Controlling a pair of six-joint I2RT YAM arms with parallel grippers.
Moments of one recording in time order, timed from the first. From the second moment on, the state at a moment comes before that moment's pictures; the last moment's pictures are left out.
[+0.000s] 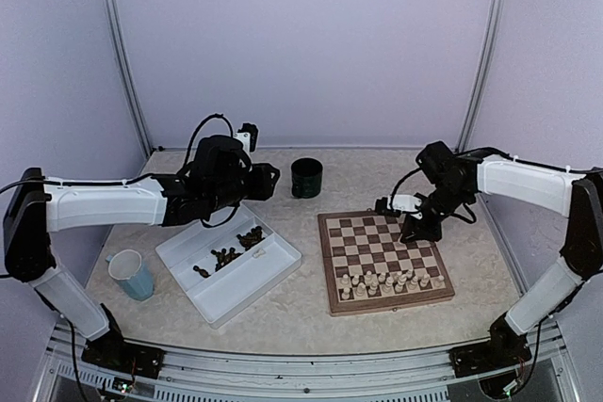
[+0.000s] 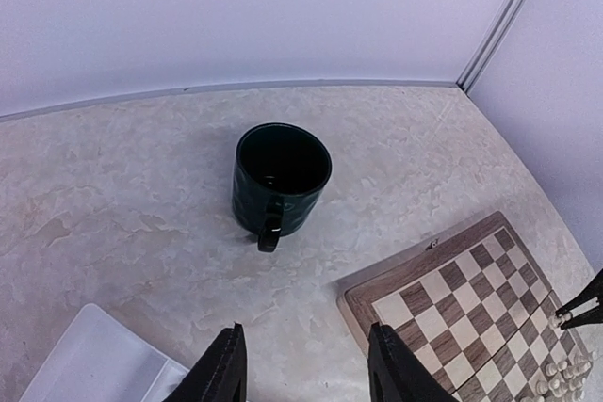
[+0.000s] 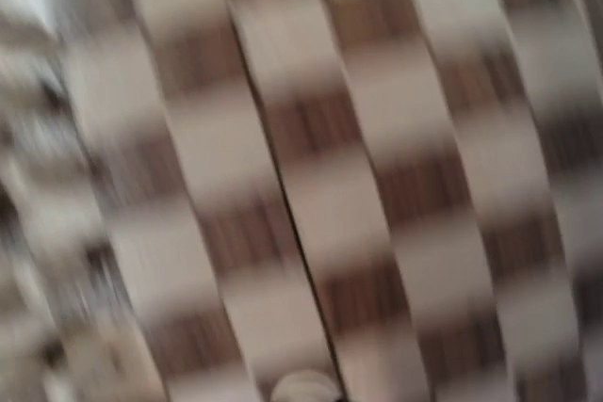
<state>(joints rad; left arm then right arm) -0.81 1.56 1.05 0.12 -0.29 -0.40 0.48 1.57 1.14 -0.82 -0.29 -0.88</state>
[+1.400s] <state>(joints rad) -0.81 1.69 1.15 -0.02 -0.25 -0.44 0.38 1.43 0.87 -0.88 -0.25 -1.03</state>
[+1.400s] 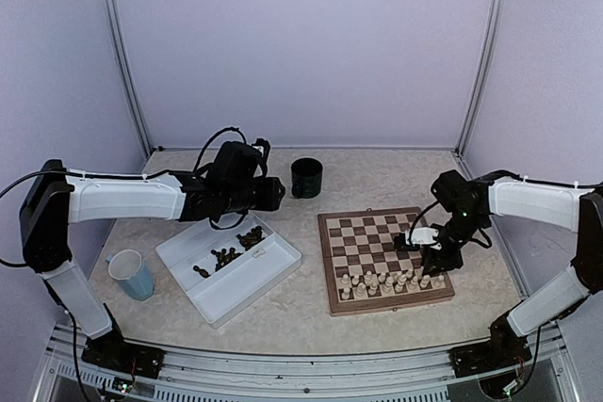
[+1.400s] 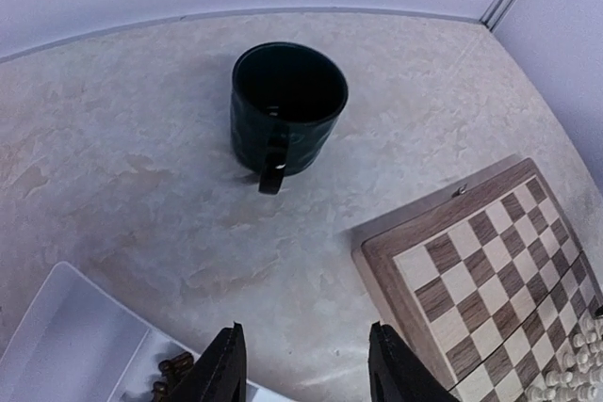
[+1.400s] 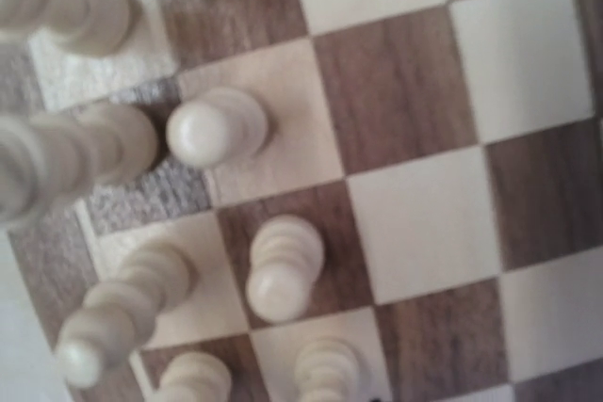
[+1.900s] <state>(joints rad) -0.81 1.67 1.02 -0.29 -0.15 -0.42 0.37 1.43 1.02 -0.91 -0.25 -1.04</state>
